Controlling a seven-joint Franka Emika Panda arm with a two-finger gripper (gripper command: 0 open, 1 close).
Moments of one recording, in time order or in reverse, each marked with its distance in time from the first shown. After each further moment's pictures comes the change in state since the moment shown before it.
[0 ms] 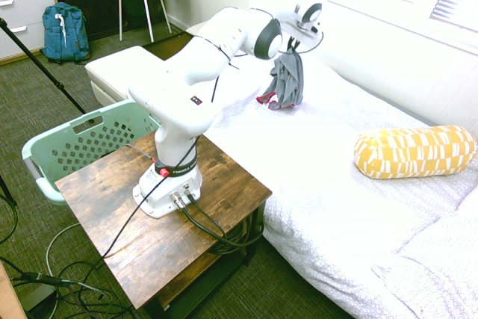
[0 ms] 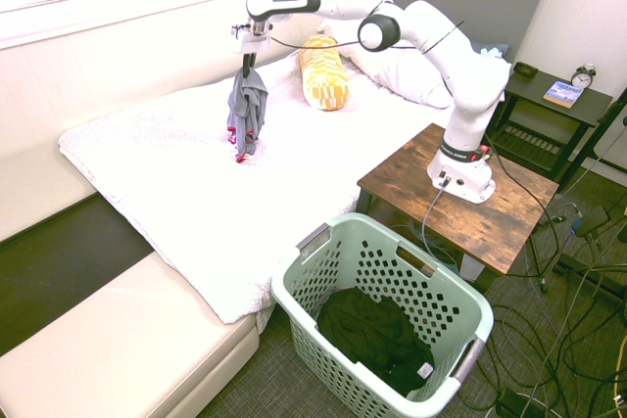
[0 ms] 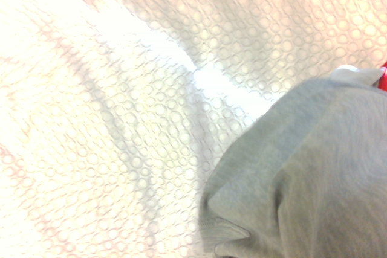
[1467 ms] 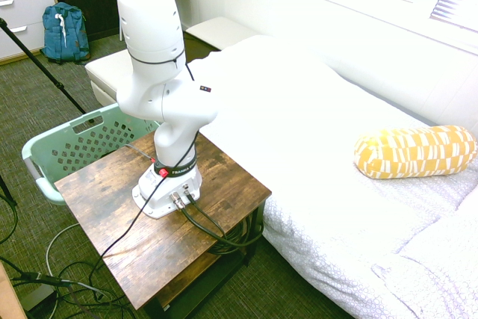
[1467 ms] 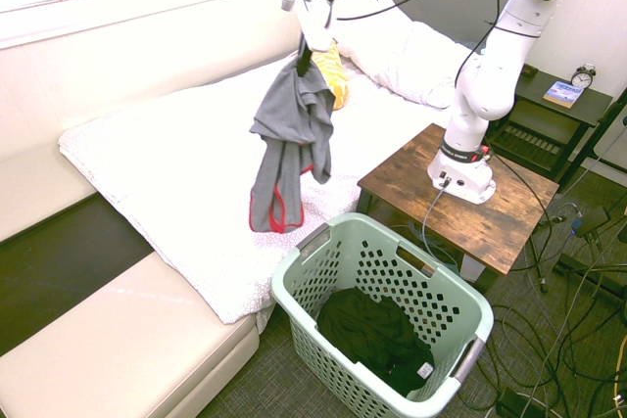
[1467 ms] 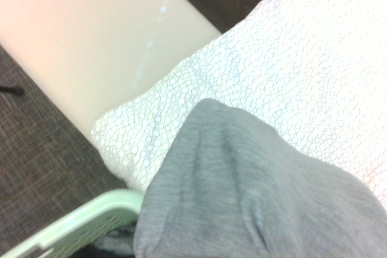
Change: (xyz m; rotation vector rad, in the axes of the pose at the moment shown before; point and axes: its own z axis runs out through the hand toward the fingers) arm -0.673 -0.030 -0.200 -0.146 0.162 -0.625
